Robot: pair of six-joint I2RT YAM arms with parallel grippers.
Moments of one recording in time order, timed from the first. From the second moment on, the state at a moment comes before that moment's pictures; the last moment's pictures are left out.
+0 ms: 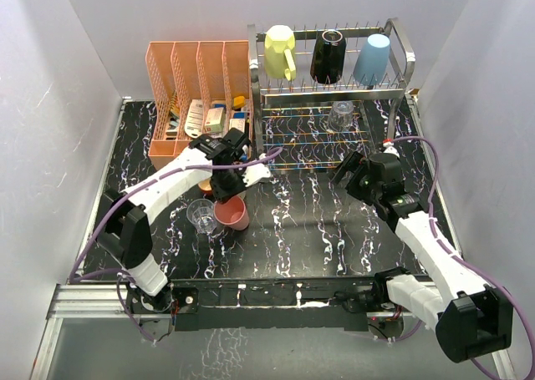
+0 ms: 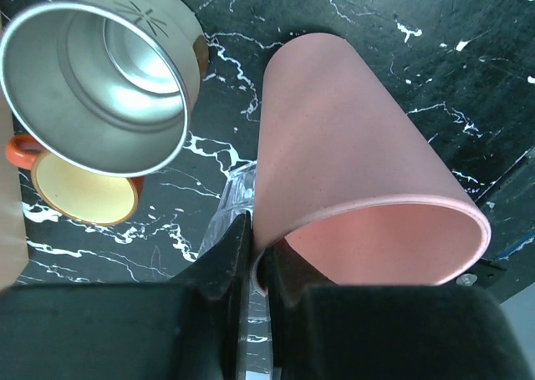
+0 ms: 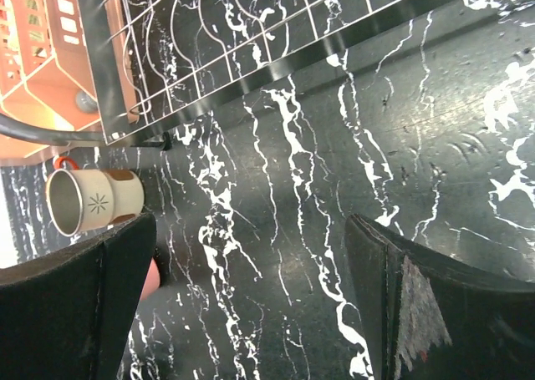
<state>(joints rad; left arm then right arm) -0.64 1.64 1.38 -1.13 0.07 0.59 0.23 0.97 0.69 -0.33 -0.06 0.75</state>
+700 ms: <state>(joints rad) -0.64 1.58 1.61 -1.21 0.14 0.58 0.23 1.05 0.88 -0.30 0.17 0.52</state>
